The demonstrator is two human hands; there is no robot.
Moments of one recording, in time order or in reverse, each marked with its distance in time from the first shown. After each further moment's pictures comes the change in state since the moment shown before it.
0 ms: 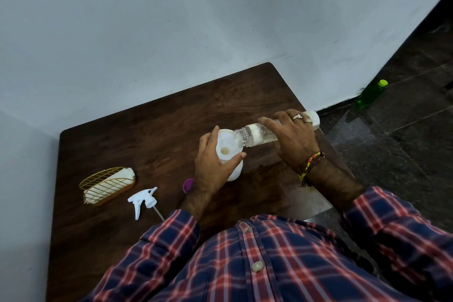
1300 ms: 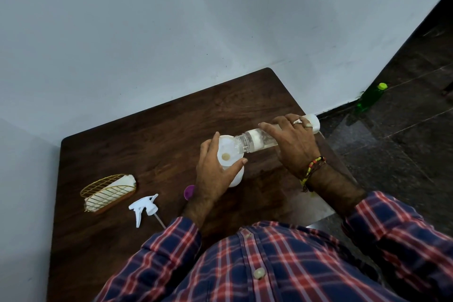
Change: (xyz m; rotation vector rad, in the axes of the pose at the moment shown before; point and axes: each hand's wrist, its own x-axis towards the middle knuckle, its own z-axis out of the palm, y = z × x) left_hand 0.000 0.001 0.001 0.015 -0.013 -0.013; right_hand 0.000 0.000 0.001 -0.001 0.028 -0.010
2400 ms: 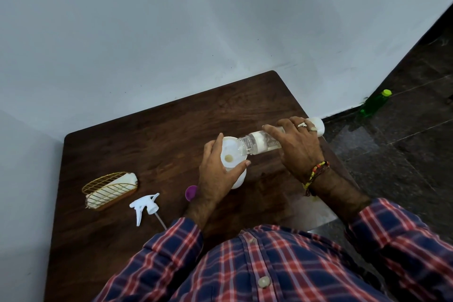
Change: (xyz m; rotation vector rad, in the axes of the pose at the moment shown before) left_hand 0.000 0.000 -0.001 -0.006 0.001 0.001; right_hand 0.002 0.001 0.003 -0.033 0.012 -0.018
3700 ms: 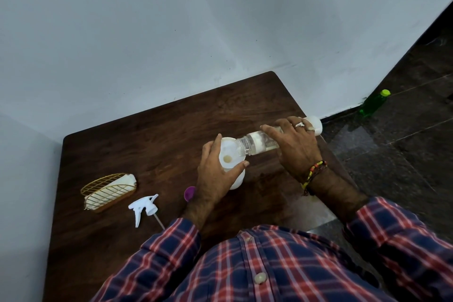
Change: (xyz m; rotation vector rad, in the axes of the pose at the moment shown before) left_hand 0.001 -0.001 0.001 0.020 -0.002 -0.005; right_hand 0.002 0.000 0.000 0.001 0.033 -0.018
